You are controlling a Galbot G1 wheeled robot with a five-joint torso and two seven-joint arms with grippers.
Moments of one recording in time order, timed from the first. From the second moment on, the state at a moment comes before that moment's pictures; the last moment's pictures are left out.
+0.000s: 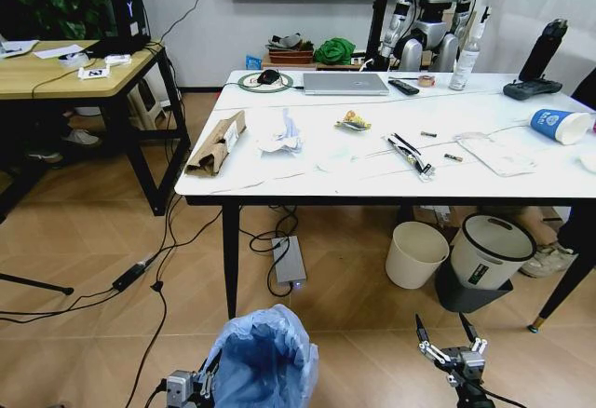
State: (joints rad) left arm 1.97 -1.26 -0.54 -1.96 -0.42 -0.14 0.18; right arm -1.60 1.61 0.94 1.53 0.17 0.64 -0.55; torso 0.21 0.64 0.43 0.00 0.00
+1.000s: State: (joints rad) left arm 1.96 -1.28 -0.53 -1.96 -0.42 -0.14 0.18; right arm -1.60 1.61 0.94 1.52 0.17 0.64 -0.55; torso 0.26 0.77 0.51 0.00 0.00
